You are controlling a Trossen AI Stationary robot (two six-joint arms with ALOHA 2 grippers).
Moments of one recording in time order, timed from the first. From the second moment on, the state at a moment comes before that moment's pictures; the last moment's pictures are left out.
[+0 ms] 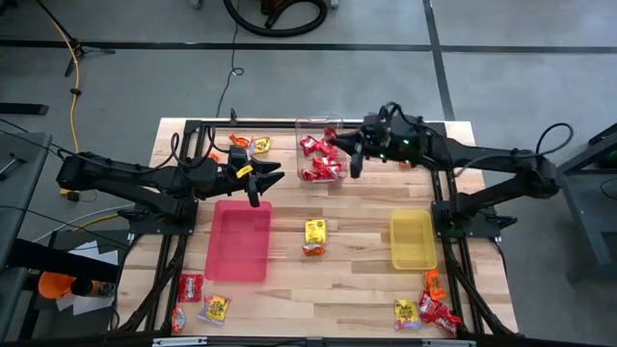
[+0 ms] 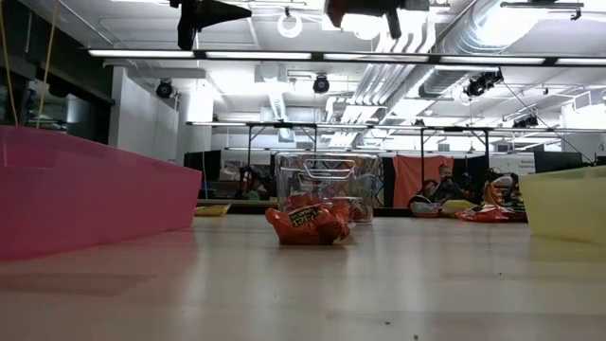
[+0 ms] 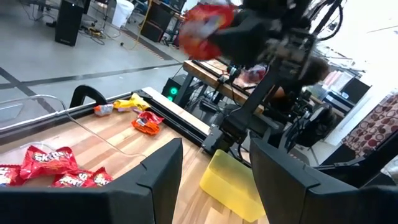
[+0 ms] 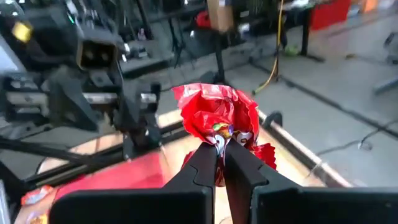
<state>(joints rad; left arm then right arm) -0.07 0.98 0.70 0.24 -0.38 -0.50 -0.20 1.25 1.12 -0.05 0.06 0.21</state>
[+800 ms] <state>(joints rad) -0.07 0.98 0.70 0.24 -0.35 -0.50 -0.32 1.48 1.12 -0.08 -0.14 0.36</state>
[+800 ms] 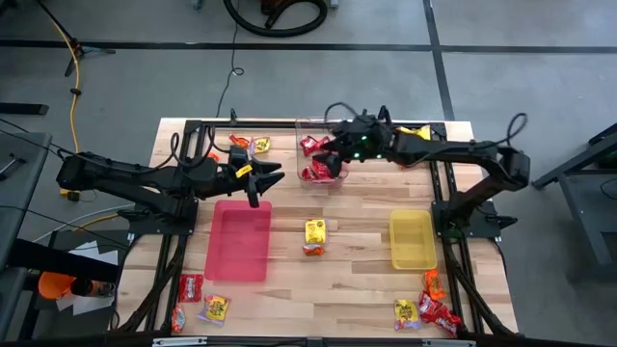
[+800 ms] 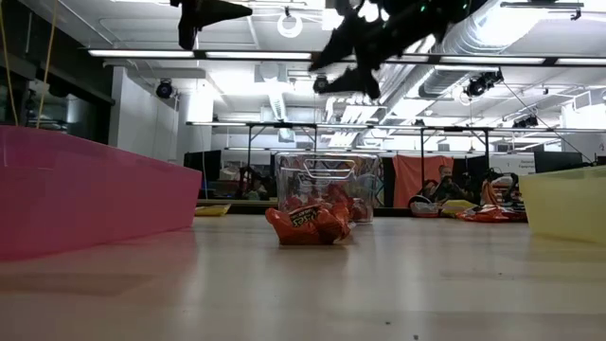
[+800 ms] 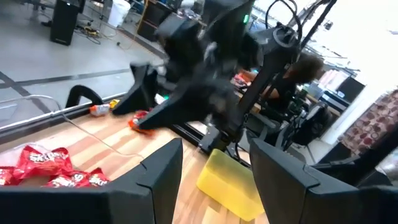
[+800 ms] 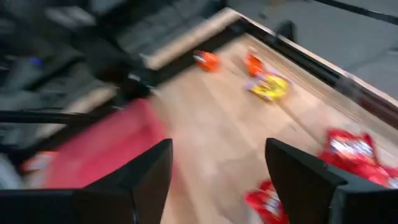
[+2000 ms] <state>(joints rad) -0.07 0.98 0.70 0.23 -0.35 -0.63 0.53 1.16 1.13 -0.68 -0.17 0.86</state>
